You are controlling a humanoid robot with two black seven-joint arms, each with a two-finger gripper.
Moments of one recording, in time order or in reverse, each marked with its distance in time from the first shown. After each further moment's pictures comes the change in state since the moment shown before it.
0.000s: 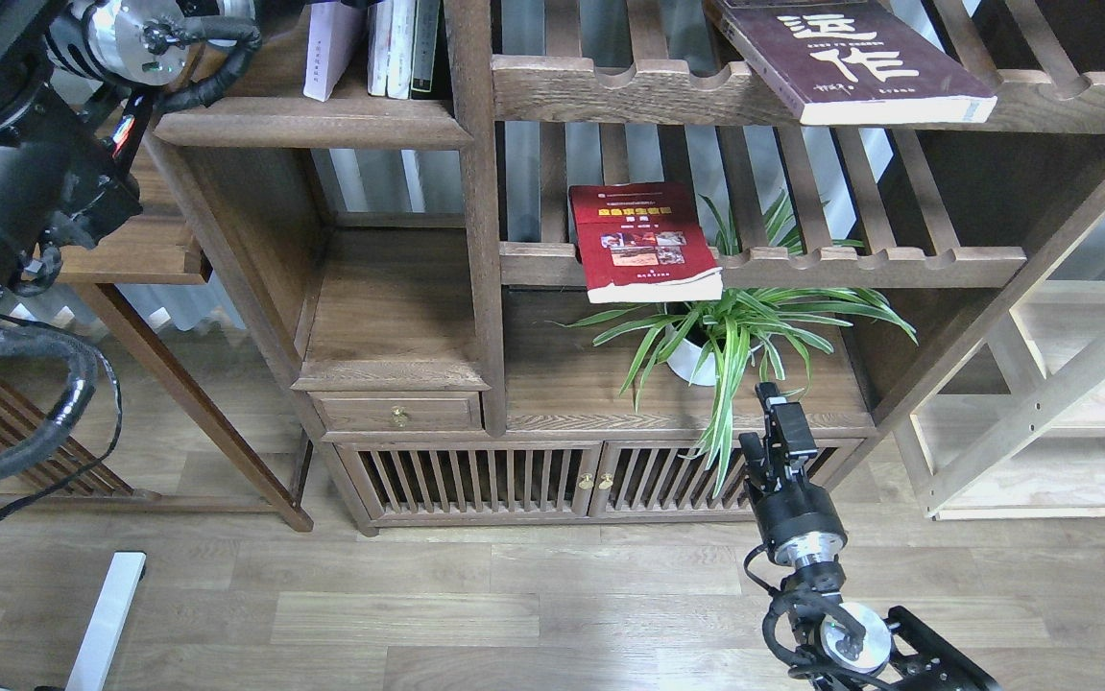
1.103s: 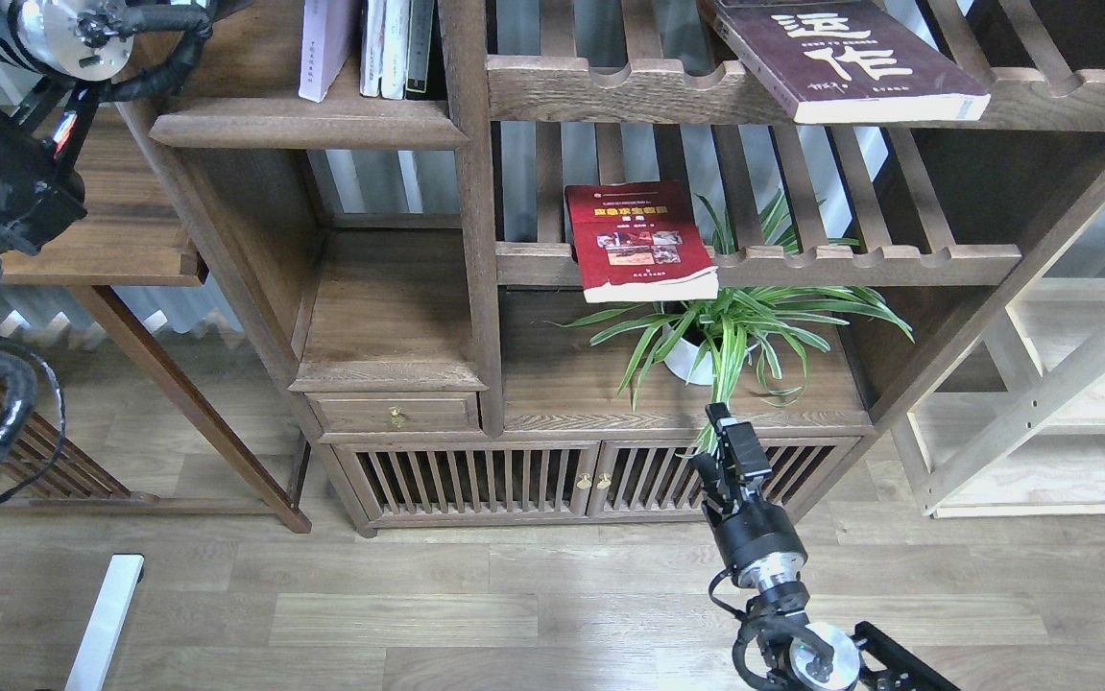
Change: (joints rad) left arm 0.082 0.118 -0.017 -0.237 -0.025 0.012 -0.025; right arm -0.023 0.042 -0.075 0.010 -0.013 0.000 -0.018
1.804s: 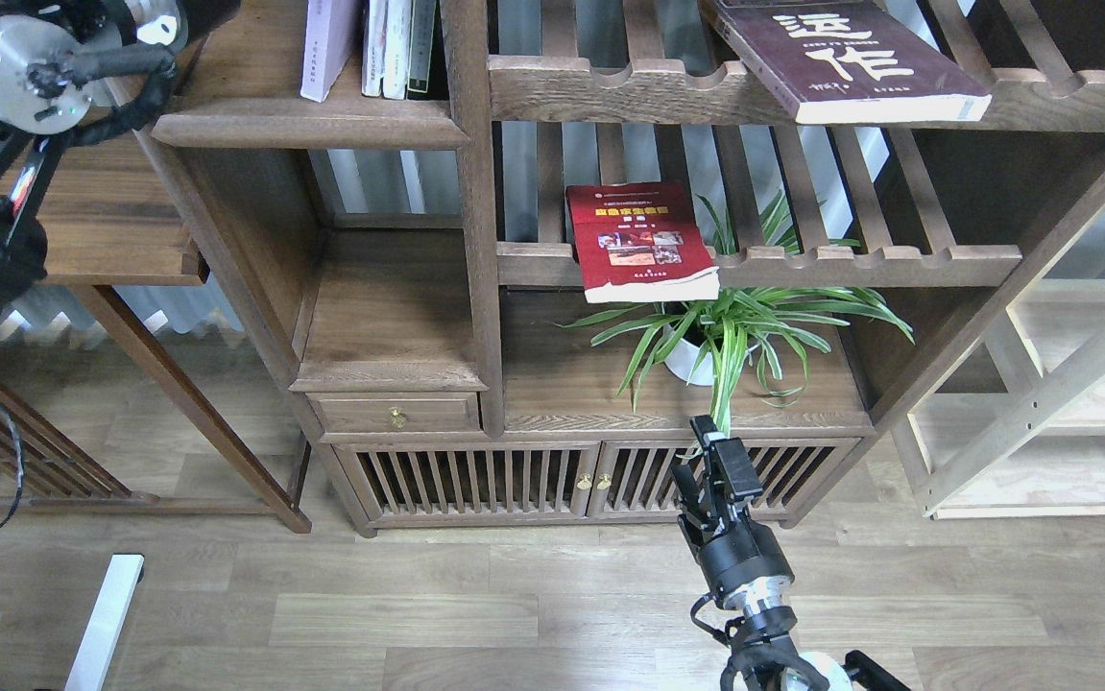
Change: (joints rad) left arm 0.224 0.091 -0.147 -0.420 -0.006 0.114 0.014; right arm -0.095 0.002 -0.003 0.170 0.000 0.000 -0.016
